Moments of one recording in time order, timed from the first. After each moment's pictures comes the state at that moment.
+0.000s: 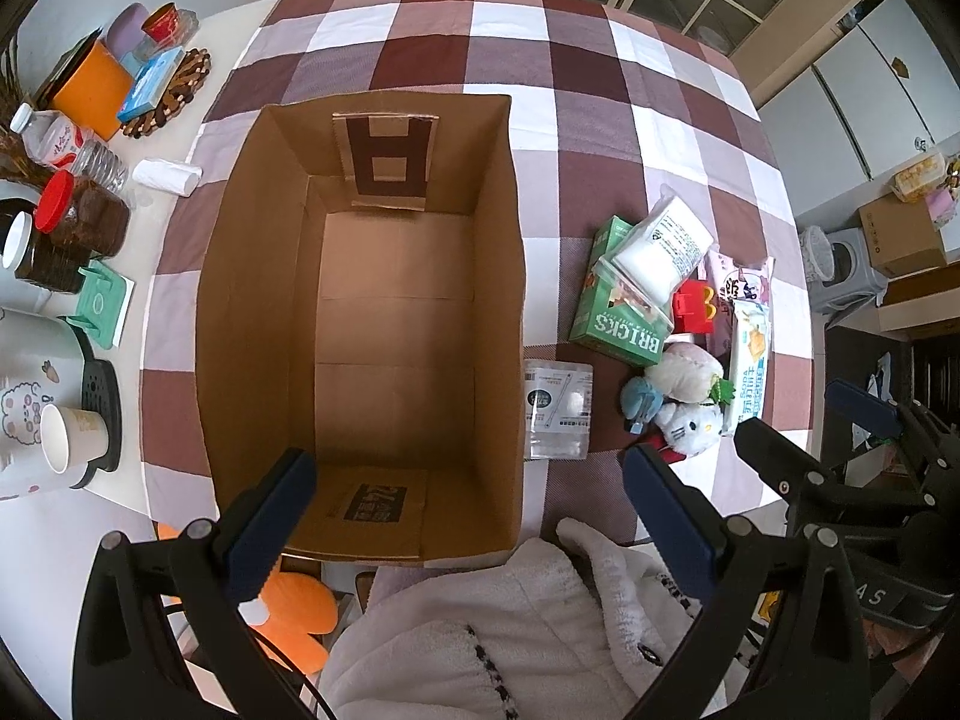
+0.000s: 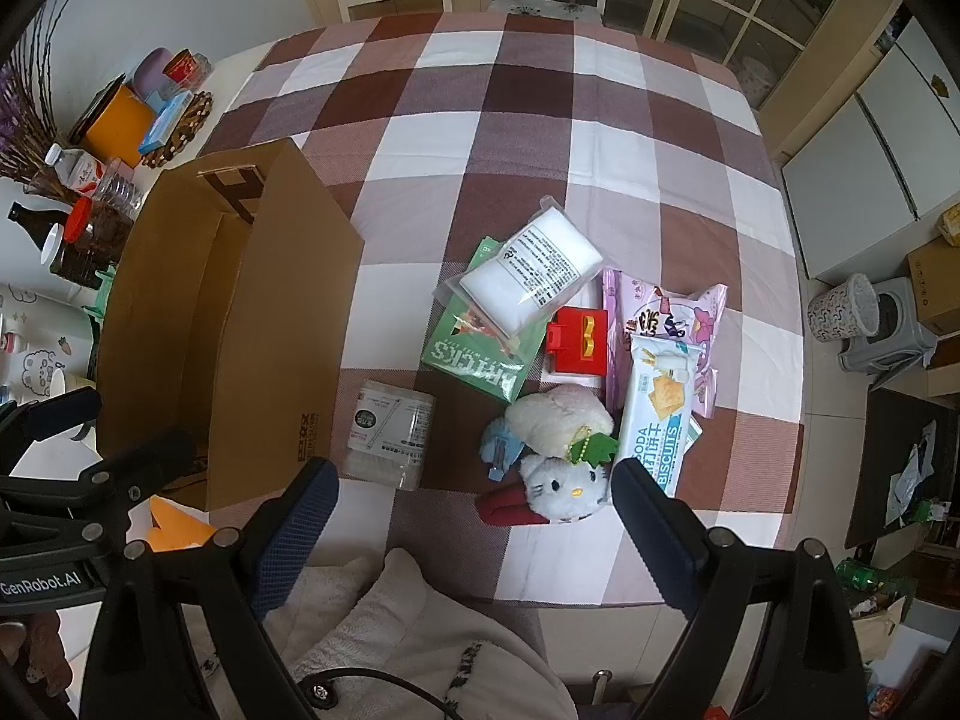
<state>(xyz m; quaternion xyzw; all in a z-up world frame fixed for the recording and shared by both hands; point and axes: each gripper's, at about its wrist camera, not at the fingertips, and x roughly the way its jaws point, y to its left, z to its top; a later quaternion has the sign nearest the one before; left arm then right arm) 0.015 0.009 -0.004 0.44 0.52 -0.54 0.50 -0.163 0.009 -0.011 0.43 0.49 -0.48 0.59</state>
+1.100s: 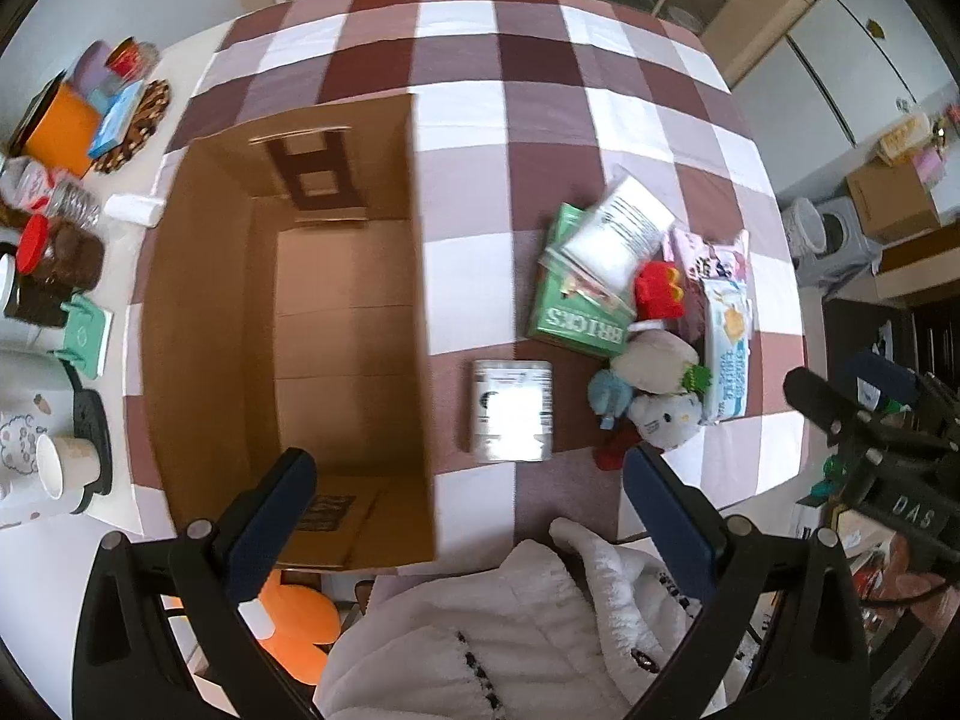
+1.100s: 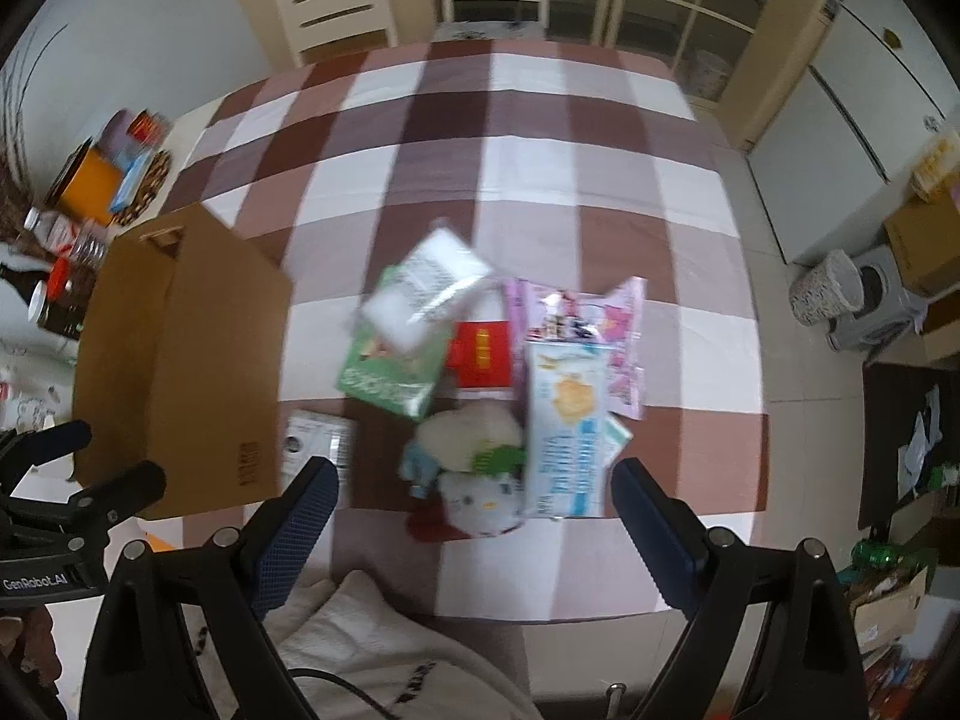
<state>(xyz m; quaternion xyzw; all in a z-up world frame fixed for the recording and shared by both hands) -0.037 0.004 -0.008 0.46 0.49 -0.56 0.49 -0.244 0.006 -0.009 0.44 0.45 -0.52 0.58</state>
